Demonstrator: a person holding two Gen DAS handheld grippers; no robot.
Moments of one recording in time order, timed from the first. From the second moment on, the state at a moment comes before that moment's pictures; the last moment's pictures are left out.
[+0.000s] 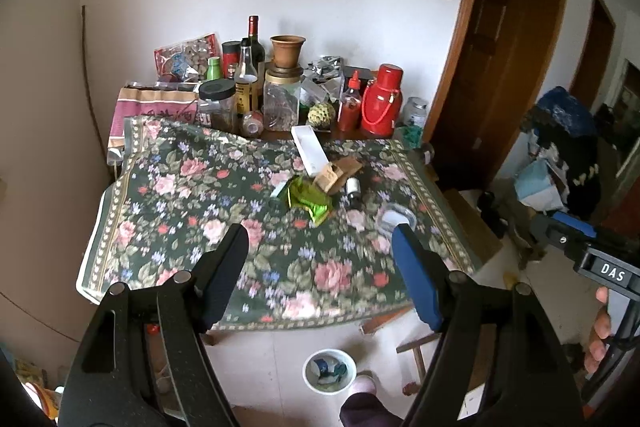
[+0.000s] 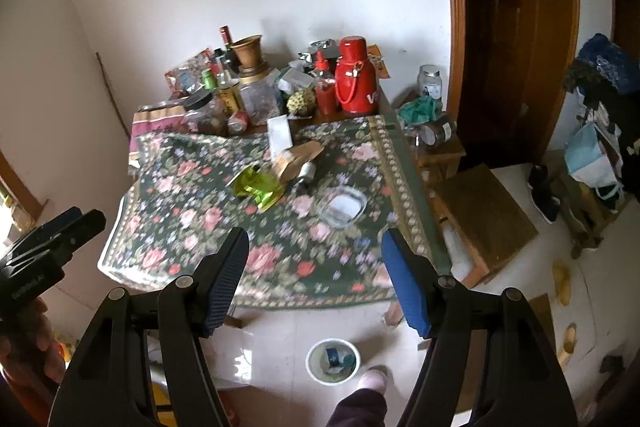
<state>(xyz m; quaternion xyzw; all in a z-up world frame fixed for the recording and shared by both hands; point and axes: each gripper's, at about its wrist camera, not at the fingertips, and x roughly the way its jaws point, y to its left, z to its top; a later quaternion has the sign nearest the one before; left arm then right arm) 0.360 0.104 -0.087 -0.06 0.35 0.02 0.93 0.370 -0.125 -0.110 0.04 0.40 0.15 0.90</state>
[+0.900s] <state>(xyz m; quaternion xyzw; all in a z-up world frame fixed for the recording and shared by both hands) 0.546 0.135 -0.238 -0.16 0.50 0.04 0.85 0.545 -0.117 -0.252 0.02 0.56 0.14 0.82</state>
